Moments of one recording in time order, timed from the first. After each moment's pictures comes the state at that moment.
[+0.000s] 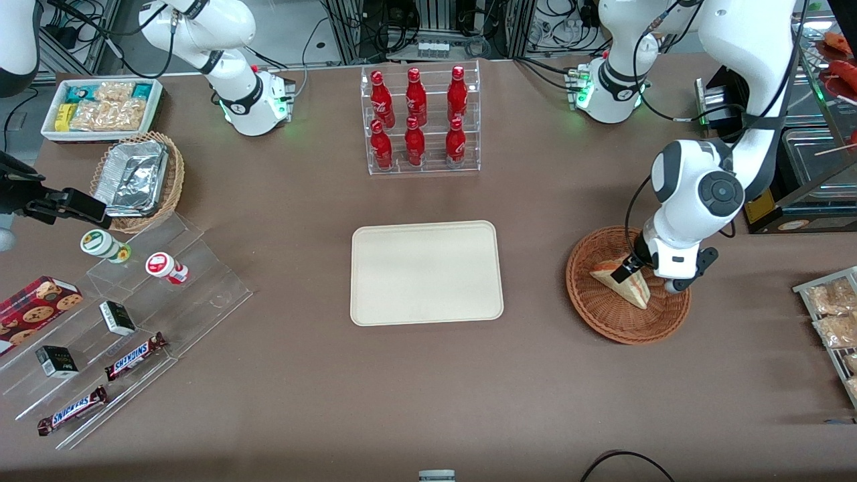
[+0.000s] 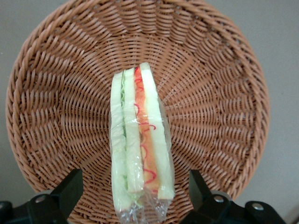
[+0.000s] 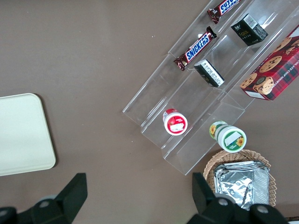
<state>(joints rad) -0.11 0.22 -0.03 -2.23 -0.02 2.45 -0.81</state>
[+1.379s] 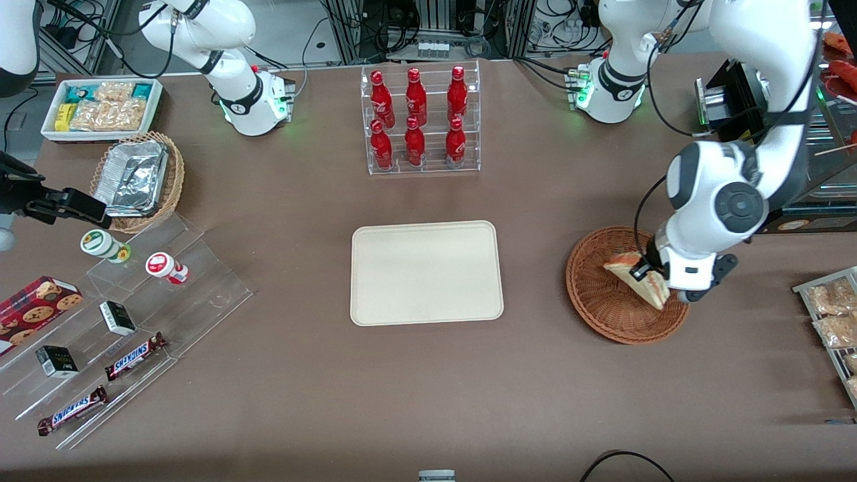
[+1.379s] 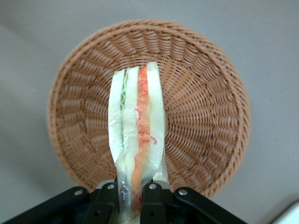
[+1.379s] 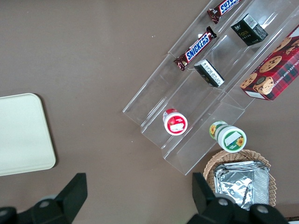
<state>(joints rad) -0.11 0.21 -0.03 -1.97 0.04 2.08 -0.81</state>
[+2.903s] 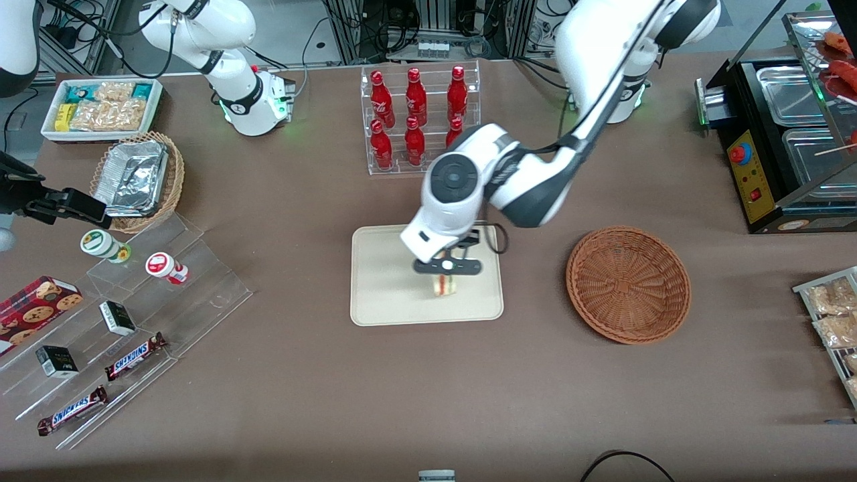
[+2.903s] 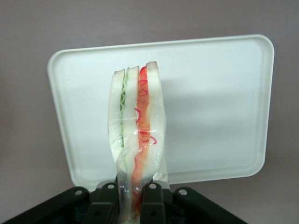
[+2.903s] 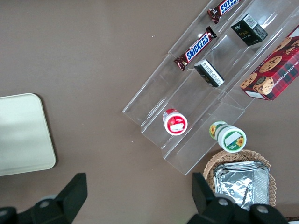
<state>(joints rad) -0.58 0.67 -0.25 -1.32 0.08 1.94 -0.75</state>
